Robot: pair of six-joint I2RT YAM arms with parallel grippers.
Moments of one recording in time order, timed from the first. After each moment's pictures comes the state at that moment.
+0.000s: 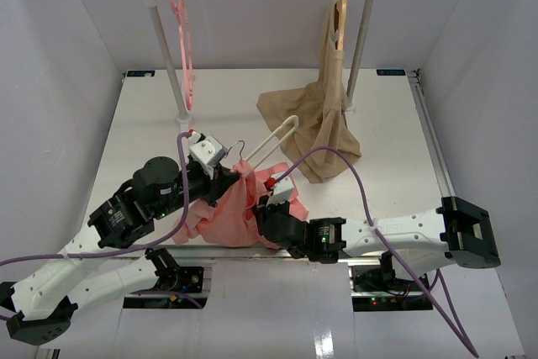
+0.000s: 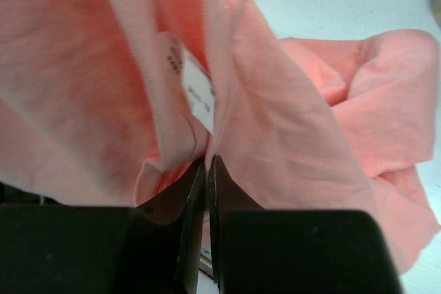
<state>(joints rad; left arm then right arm) -0.91 0.71 1.01 -0.55 -0.04 -0.09 1.52 1.35 0.81 0.05 0.79 0.67</state>
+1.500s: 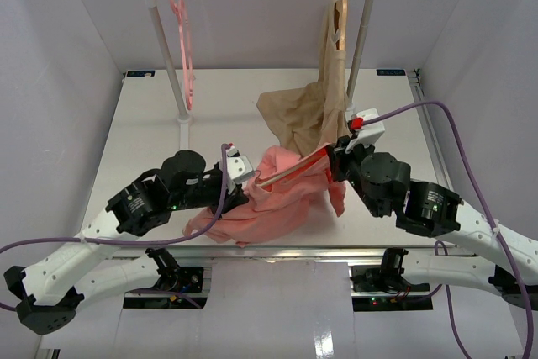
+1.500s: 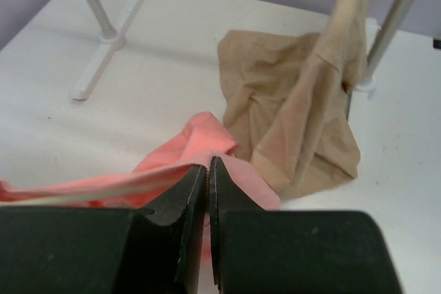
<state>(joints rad) -0.91 0.83 1.04 -0.73 0.21 0.09 1.21 0.86 1.12 -0.51 0.79 0.25</state>
